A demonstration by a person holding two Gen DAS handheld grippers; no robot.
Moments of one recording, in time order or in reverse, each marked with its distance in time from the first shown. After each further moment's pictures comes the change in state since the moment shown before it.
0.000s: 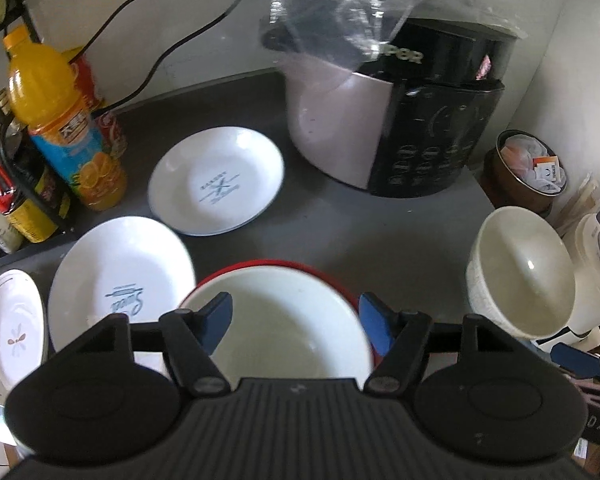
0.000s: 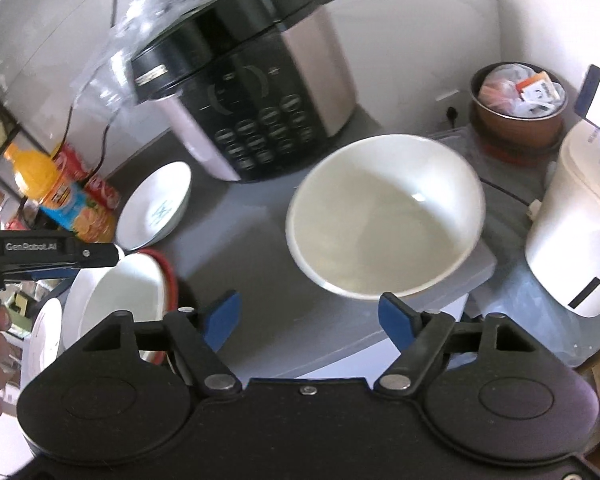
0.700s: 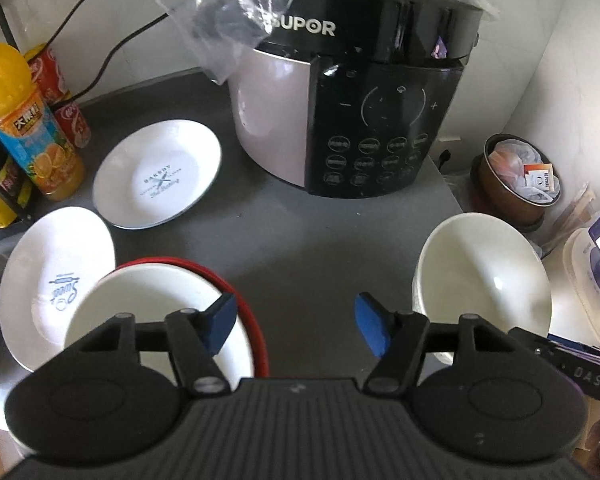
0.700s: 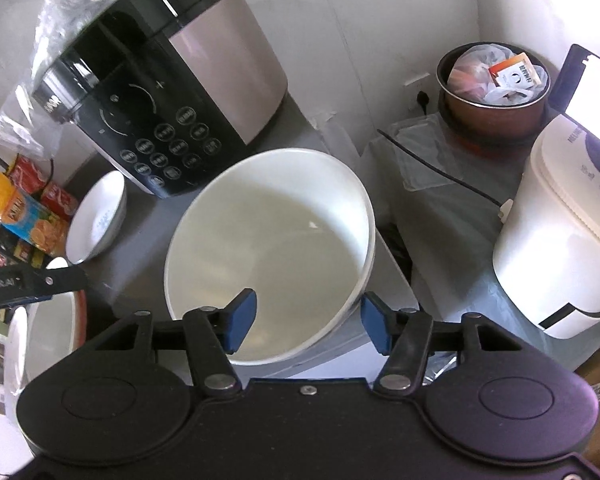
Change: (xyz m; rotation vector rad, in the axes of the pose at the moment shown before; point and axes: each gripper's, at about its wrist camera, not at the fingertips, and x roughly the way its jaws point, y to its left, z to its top) left arm 0.028 -0.070 -0.001 -0.049 0.001 0.000; right arm 0.042 -0.074 0.035 0.011 0.075 -0.043
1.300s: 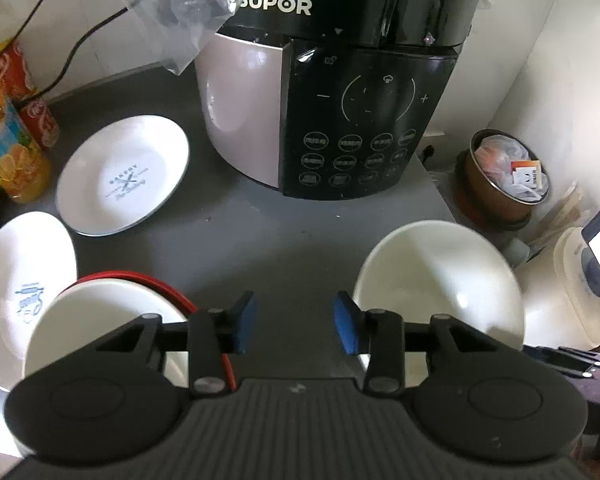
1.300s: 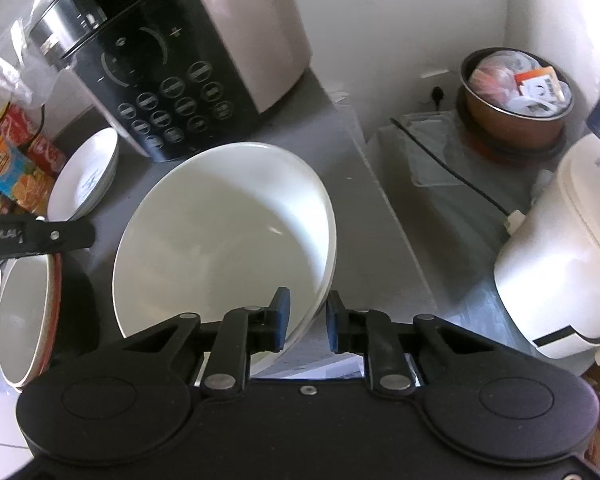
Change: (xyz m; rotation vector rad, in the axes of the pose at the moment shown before) left arm 0.027 -0.005 0.010 0.013 0.015 -0.073; right arm 0.023 0.031 0.003 -0.124 0.057 -0.029
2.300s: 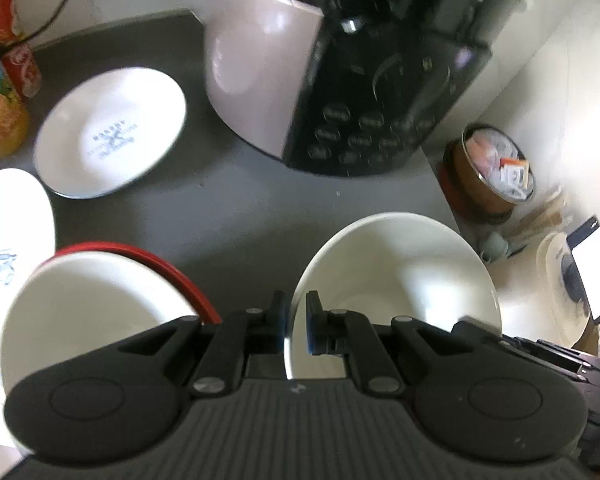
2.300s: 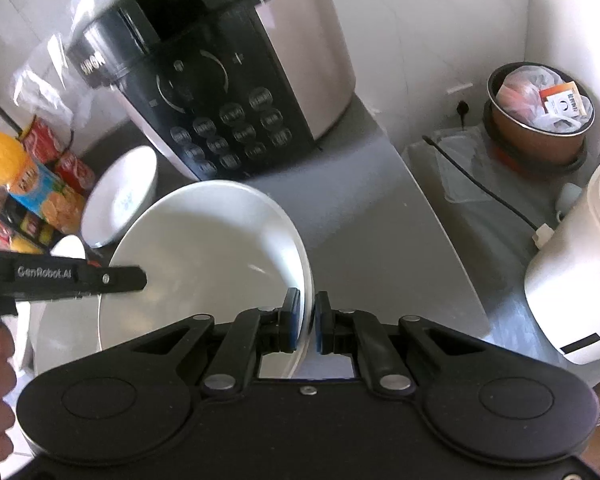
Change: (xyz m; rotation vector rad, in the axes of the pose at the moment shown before) left arm 0.009 0.034 0.007 -0.093 0.104 -0.102; right arm -0.019 0.035 0.017 0.018 -0.048 0.053
